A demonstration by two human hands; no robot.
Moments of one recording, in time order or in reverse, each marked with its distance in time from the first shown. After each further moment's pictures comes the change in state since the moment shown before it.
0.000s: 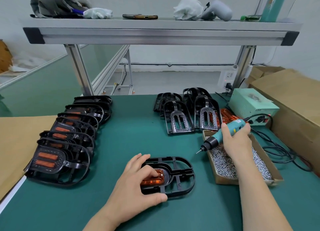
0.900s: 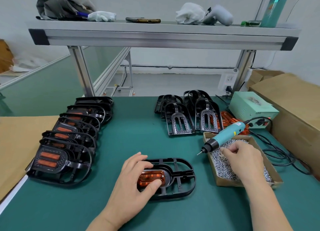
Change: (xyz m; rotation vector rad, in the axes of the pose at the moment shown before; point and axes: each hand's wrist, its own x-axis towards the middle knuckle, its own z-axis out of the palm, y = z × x) left_hand -0.001 0.004 -0.002 -0.057 0.232 0.083; right_hand -0.030 0.017 -0.023 -0.398 0.021 -0.203
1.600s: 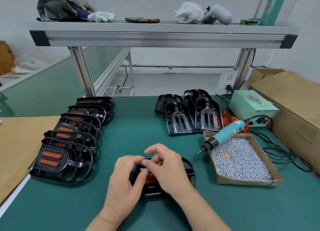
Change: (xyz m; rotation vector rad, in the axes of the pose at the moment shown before) left_hand 0.001 0.005 -0.007 -0.042 0.232 0.036; right_hand -0.111 -0.124 0.059 0.742 -0.546 -0.370
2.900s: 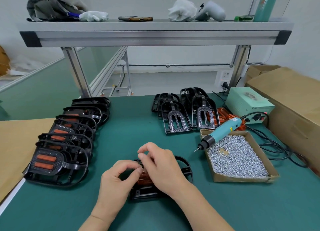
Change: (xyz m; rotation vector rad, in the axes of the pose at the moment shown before) left_hand 0.002 -0.013 0.000 -0.298 -0.019 -0.314; right_hand 0.008 0.004 0.000 -0.237 -0.041 -0.193
